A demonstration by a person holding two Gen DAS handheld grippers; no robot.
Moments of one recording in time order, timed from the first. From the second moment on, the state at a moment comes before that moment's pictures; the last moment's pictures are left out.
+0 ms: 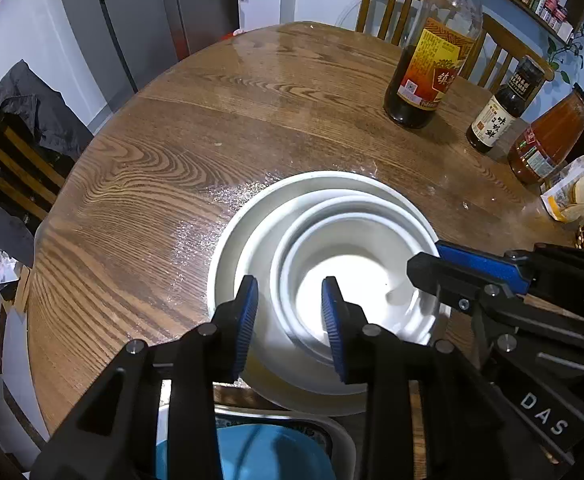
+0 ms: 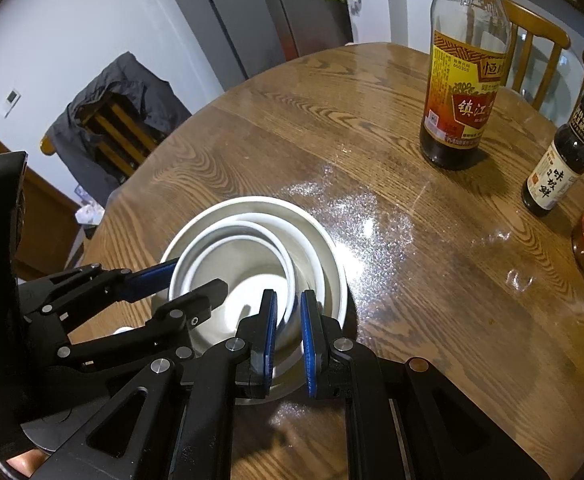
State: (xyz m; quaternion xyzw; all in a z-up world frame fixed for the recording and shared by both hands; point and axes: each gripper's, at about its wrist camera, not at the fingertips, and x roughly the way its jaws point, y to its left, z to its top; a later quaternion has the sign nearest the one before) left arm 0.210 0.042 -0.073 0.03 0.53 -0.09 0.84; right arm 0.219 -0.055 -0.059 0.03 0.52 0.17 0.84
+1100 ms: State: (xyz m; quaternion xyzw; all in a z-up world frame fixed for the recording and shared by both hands) left arm 0.194 0.062 -0.052 0.02 0.50 -0.08 0.86; right arm 0.200 -0.062 -0.044 0.06 0.51 0.13 0.85
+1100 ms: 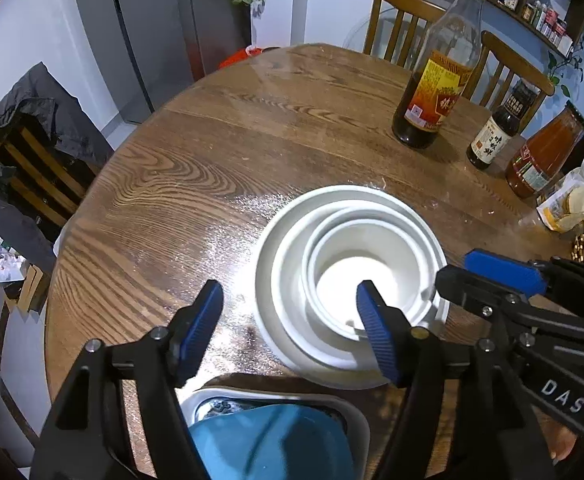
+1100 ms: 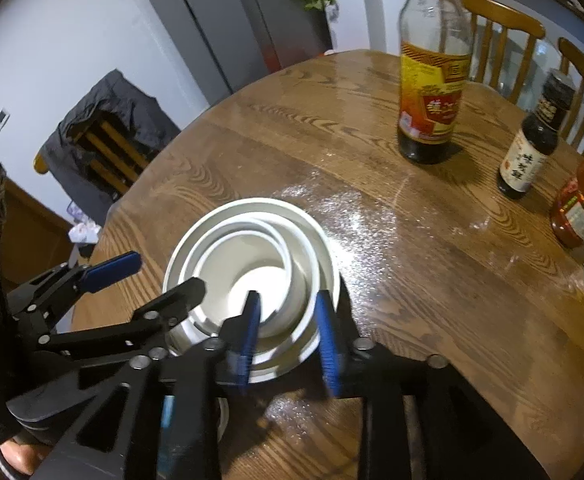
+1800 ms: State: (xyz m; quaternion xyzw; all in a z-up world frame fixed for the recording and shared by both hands) left arm 0.169 0.101 -0.031 0.04 0.48 -0.13 0.87; right arm 0.142 -0.093 -0.030 0.13 0.48 0.09 0.86
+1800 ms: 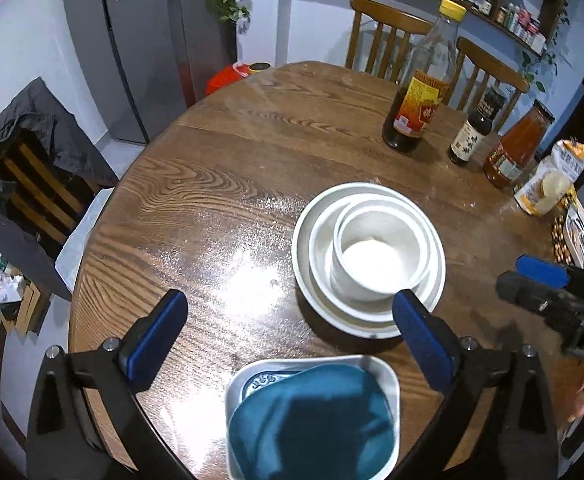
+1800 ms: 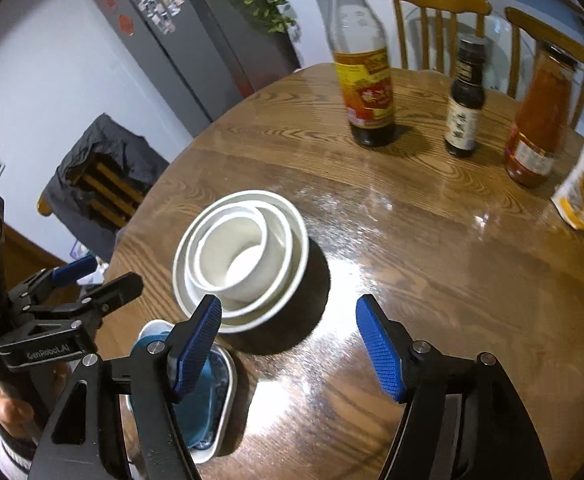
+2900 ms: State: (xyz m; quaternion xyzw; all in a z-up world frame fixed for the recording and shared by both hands) left arm 0.229 0.139 -0.069 -0.01 0.56 -0.18 0.81; right arm 0.146 -0.093 -0.067 0.21 0.48 -0.02 0.85
